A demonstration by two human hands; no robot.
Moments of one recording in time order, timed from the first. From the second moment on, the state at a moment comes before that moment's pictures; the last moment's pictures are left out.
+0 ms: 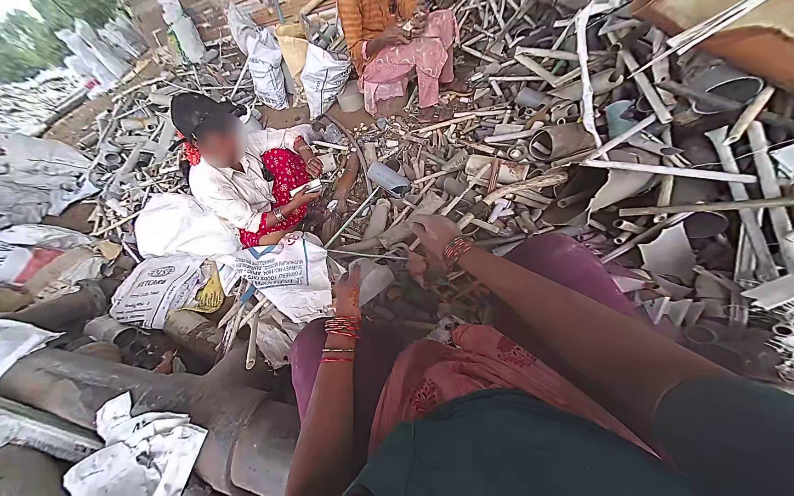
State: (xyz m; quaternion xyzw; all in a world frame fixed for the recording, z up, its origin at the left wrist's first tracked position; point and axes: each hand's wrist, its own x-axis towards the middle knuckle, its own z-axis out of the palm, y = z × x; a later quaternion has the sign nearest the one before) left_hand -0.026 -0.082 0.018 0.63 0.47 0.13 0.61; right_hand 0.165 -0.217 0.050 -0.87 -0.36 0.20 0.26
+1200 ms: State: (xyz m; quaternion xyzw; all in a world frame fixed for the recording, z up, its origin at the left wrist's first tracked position) left_hand -0.042 -0.161 0.205 0.88 0.00 -0.37 0.30; right_hand 0.196 -0.220 0.081 -0.86 -0.34 0.27 0.29
